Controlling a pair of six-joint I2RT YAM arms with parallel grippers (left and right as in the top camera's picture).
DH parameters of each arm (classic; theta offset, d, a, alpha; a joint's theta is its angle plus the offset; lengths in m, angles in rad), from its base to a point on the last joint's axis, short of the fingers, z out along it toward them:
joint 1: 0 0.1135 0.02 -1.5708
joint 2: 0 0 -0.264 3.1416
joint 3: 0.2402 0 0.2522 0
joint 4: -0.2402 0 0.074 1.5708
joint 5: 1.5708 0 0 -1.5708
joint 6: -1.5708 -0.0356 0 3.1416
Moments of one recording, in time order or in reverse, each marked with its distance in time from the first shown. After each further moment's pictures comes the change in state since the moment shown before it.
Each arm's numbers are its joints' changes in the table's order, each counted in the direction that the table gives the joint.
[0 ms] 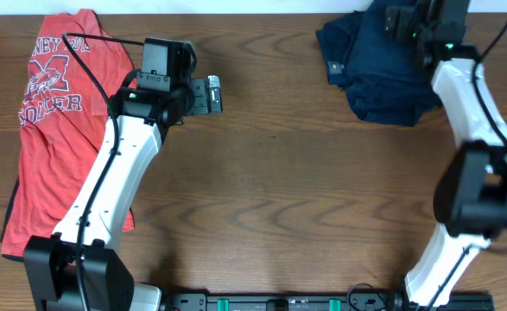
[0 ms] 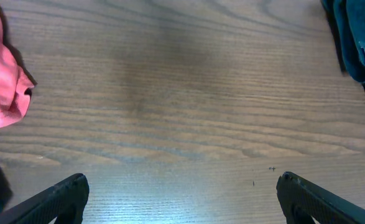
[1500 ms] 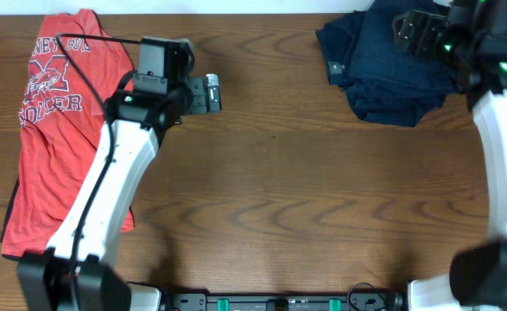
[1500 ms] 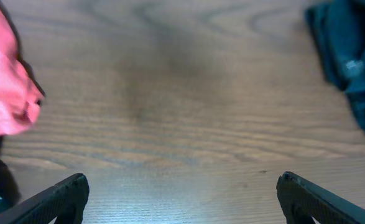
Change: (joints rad) left arm 0.000 -0.077 0.000 -0.001 0.000 0.000; right arm -0.042 -0.422 -0.097 -0.340 -0.230 -0.174
